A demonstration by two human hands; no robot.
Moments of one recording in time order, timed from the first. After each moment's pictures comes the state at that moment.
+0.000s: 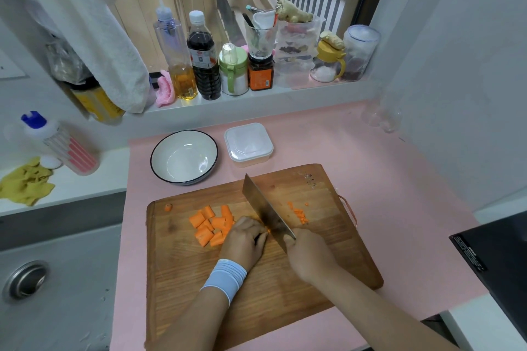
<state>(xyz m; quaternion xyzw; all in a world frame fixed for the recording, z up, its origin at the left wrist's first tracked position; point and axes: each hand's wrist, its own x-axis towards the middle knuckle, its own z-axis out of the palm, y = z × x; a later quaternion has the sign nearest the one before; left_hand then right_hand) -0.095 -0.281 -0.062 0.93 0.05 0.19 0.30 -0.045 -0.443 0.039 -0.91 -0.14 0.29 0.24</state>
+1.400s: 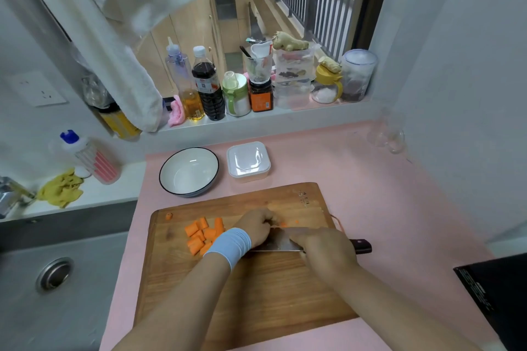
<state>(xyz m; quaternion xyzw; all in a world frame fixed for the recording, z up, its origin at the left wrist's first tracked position) -0.020 -0.313 0.020 0.88 0.22 -0.12 0.41 0.023 -0.512 0.045 -0.88 -0.46 0.06 0.05</state>
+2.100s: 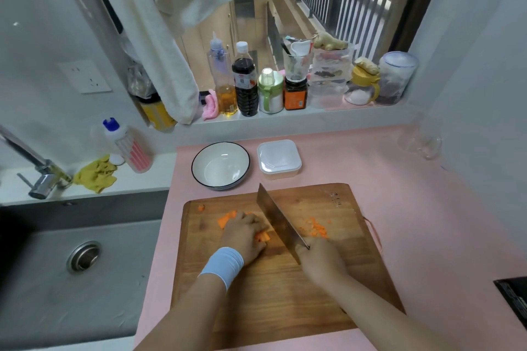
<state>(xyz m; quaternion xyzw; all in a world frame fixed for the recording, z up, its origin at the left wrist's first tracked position) -0.105 -0.243 -0.008 0.98 0.17 -0.07 0.11 -0.036 -0.441 0.038 -0.89 -0.17 0.31 0.28</state>
